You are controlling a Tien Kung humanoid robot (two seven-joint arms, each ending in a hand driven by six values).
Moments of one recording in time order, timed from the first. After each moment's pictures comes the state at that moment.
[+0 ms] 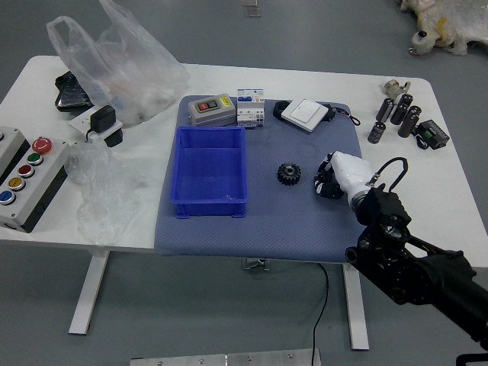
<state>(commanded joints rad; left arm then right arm) -0.07 0.13 -1.59 -0.18 1.64 0.13 0.19 0.50 -0.20 0.78 1.02 -2.02 -0.26 -0.44</state>
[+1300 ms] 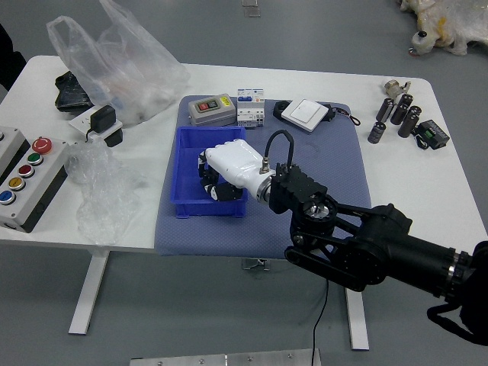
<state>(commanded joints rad) -0.06 0.12 -1.60 -0.18 1.66 0.13 0.20 0.81 -0.08 0.35 1.12 -1.97 -0.15 -0.28</state>
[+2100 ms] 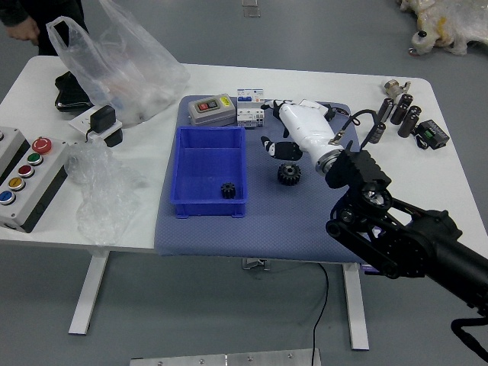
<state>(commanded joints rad) -0.06 0.12 -1.61 -0.18 1.66 0.13 0.20 0.65 -0.21 0.72 1.16 -2.00 -0.23 -0.35</state>
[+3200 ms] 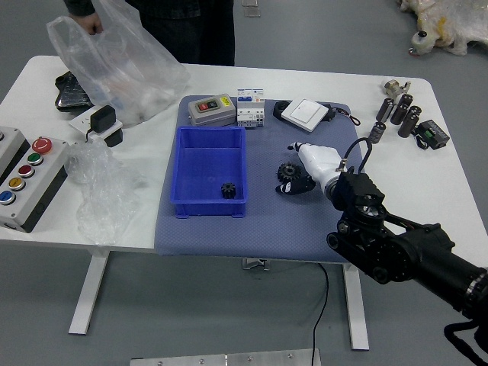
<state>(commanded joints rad) -0.06 0.12 -1.61 -0.18 1.67 0.13 0.20 0.67 -0.14 0.59 0.89 -1.91 -0.21 -0.37</state>
